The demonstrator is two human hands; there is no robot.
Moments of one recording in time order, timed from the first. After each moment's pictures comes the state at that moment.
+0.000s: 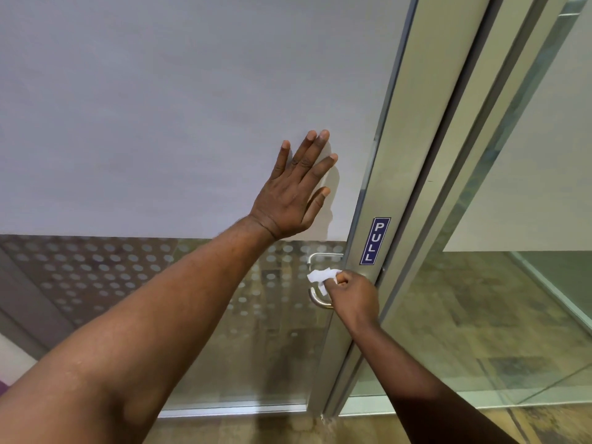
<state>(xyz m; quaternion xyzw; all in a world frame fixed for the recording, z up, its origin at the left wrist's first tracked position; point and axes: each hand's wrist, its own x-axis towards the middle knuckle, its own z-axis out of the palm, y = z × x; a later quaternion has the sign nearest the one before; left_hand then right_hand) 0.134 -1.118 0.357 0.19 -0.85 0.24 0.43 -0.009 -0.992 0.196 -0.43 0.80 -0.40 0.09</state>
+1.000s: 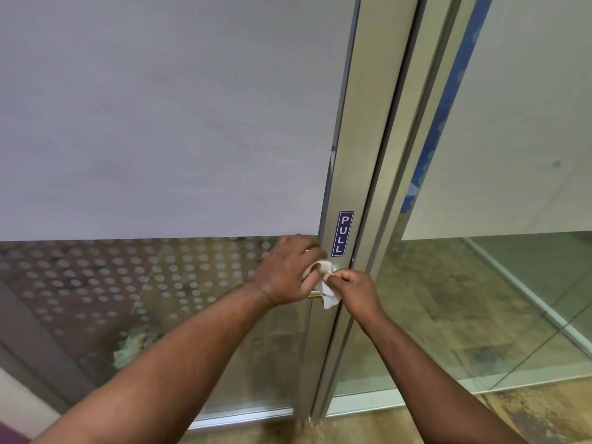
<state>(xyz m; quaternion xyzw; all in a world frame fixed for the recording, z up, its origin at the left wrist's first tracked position) 0.127 -1.016 0.268 0.16 -0.91 0.03 0.38 -0.033 -0.919 0.239 -0.42 0.67 -0.55 0.29</state>
